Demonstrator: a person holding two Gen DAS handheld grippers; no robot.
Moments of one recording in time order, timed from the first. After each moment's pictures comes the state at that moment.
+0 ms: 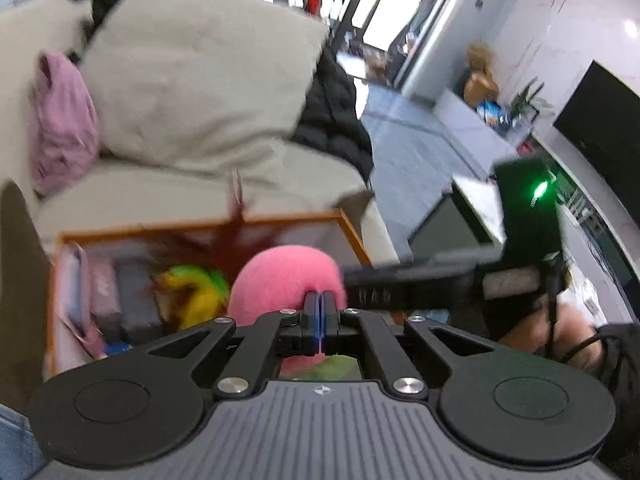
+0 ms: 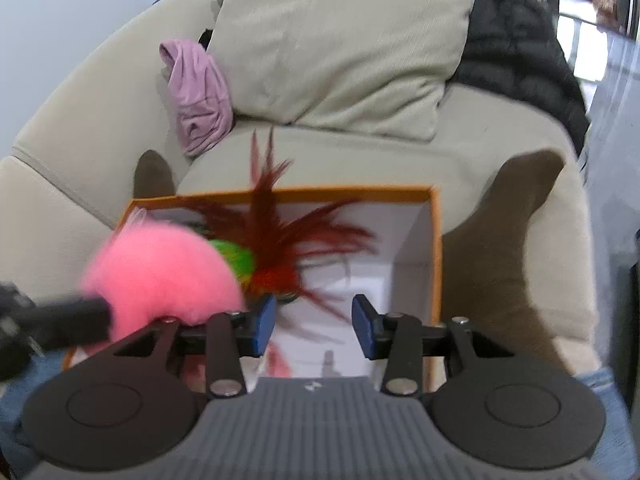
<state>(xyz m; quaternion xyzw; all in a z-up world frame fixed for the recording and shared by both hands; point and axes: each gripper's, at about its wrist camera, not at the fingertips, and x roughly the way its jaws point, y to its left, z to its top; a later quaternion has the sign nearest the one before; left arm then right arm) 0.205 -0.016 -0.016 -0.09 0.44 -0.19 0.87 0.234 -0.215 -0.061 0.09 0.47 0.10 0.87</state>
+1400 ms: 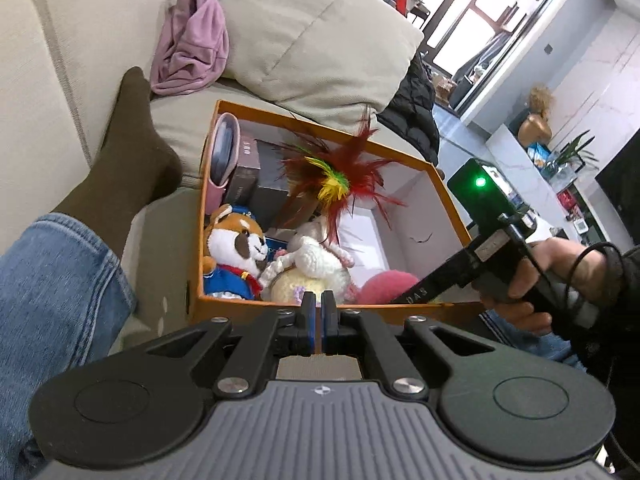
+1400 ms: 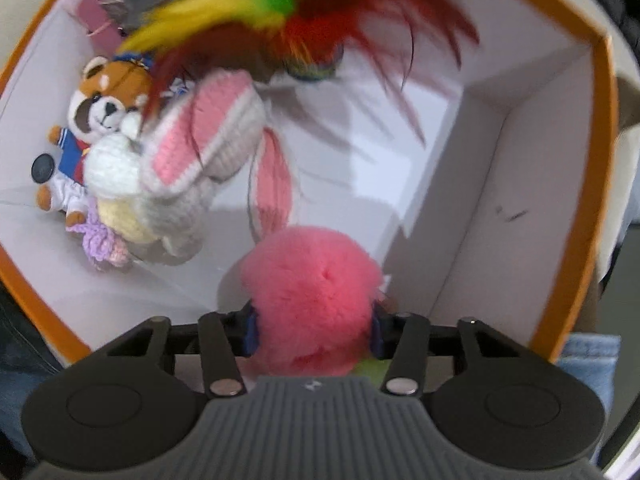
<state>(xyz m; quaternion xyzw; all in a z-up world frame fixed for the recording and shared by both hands) 0.096 0.078 -0.045 -0.18 0.44 -0.10 0.88 0.240 -0.160 -0.150 -0.06 0.71 0.15 0.69</state>
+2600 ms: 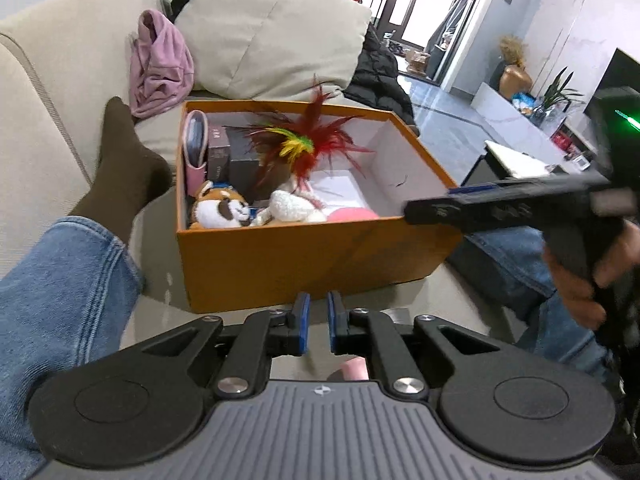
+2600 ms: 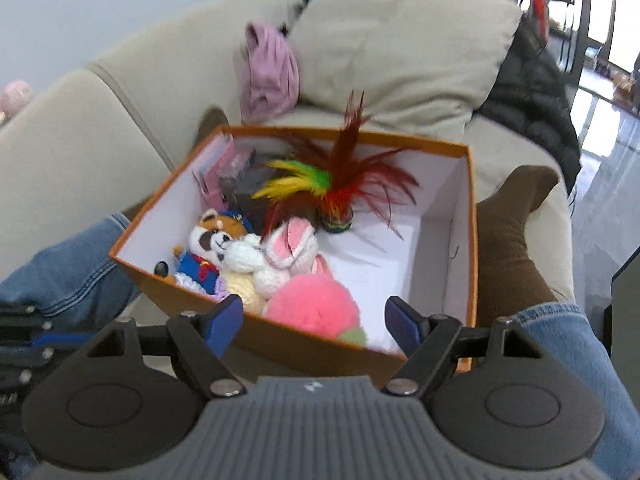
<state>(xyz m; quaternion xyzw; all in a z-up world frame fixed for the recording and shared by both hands) 0.032 0.038 -0.044 -0.06 0.42 -0.12 0.90 0.093 -0.178 -0.050 0.02 0.40 0.13 0.91</state>
